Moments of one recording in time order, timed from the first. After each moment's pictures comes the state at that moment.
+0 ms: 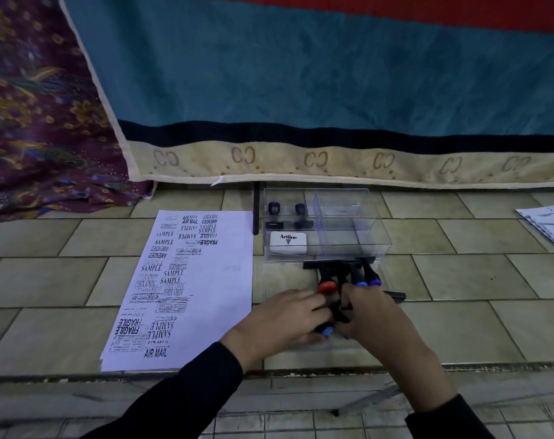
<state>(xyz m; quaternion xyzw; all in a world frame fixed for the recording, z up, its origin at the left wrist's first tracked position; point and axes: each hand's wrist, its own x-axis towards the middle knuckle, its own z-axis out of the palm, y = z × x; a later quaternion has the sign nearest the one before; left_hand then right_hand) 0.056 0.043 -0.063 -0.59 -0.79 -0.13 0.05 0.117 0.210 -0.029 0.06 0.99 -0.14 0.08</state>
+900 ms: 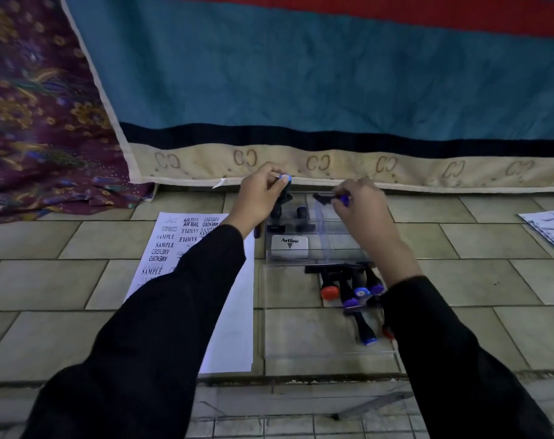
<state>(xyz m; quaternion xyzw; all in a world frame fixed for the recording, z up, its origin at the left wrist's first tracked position) -0.100 0.057 0.007 -0.17 -0.82 -0.54 0.01 -0.008 0.229 0.027 0.08 0.95 -0.24 -0.19</state>
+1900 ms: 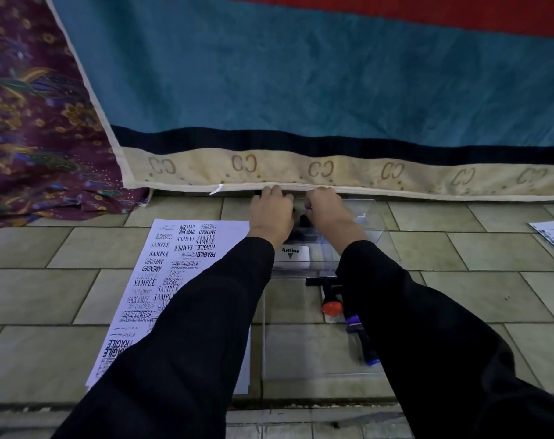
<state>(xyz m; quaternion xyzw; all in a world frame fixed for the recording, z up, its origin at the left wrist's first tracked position) -0.114 0.092 -0.026 -0.21 -0.97 -0.05 0.08 -0.100 0.210 -0.011 0.06 0.99 -0.08 -0.03</state>
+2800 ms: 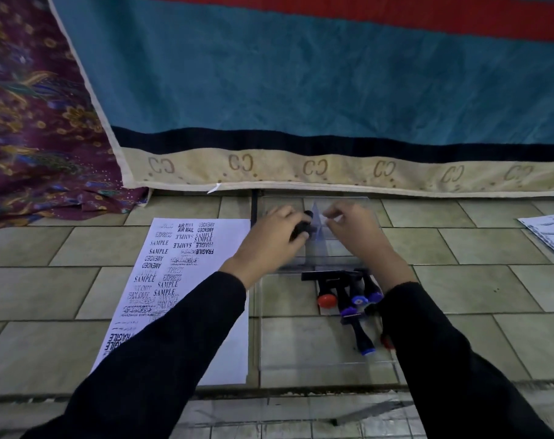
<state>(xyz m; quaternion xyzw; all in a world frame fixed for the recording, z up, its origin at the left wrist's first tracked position) -0.058 0.065 -0.027 -0.35 -0.90 -0.26 0.05 -0.024 0.247 -0.009 0.05 0.96 -0.26 -0.12</state>
